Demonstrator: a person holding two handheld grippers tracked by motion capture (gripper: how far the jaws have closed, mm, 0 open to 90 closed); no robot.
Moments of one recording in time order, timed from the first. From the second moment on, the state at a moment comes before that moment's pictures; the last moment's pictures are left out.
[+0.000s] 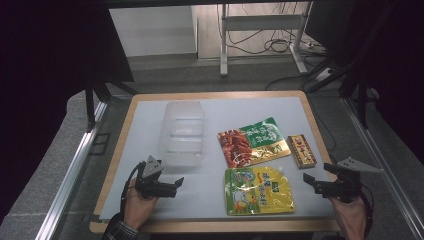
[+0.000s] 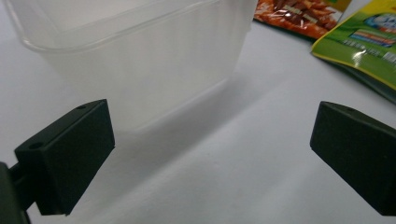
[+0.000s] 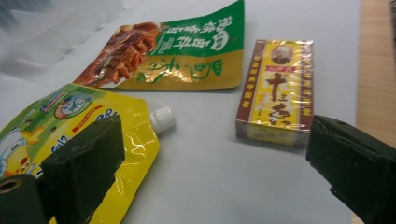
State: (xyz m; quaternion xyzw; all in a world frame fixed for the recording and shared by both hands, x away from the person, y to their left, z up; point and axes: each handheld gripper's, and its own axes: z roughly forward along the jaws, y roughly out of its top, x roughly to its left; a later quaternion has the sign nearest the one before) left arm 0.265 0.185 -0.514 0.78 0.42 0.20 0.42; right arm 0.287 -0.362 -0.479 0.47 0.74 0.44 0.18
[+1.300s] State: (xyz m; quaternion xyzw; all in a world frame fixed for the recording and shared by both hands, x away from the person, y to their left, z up) left arm 0.263 0.165 -0.516 0.81 0.37 0.15 0.44; right arm 0.286 -0.341 -0.484 0.44 0.77 0.42 0.18
